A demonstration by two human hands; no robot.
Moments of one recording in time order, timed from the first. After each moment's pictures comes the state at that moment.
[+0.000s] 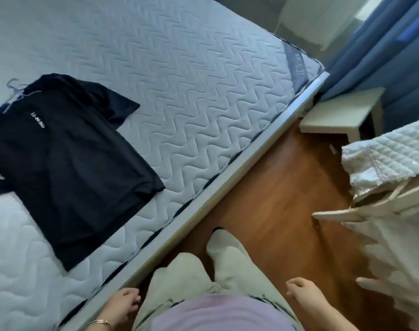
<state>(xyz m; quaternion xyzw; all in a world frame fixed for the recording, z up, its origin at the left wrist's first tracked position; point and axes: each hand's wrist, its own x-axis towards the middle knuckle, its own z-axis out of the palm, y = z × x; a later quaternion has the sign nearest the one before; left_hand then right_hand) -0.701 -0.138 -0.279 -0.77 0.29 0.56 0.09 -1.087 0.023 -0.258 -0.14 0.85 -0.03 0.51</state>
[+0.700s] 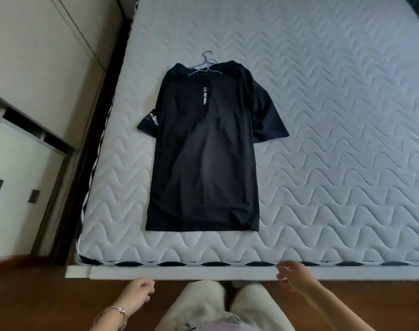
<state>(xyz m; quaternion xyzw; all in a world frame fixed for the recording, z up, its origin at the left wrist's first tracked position) -0.616 -0.161 -0.259 -0.83 0.09 0.55 -0.08 -0.958 -0.324 -0.275 -0.41 0.70 0.11 0.58</state>
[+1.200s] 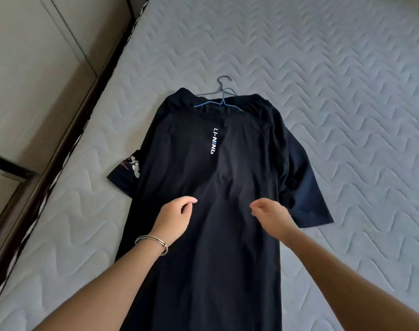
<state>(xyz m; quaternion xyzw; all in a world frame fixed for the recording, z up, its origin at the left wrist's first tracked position) -0.518 -0.607 -0.336 -0.81 0.38 0.38 -0.25 -0.712 -0.712 -0.317 -0.65 0.61 0.04 0.45</state>
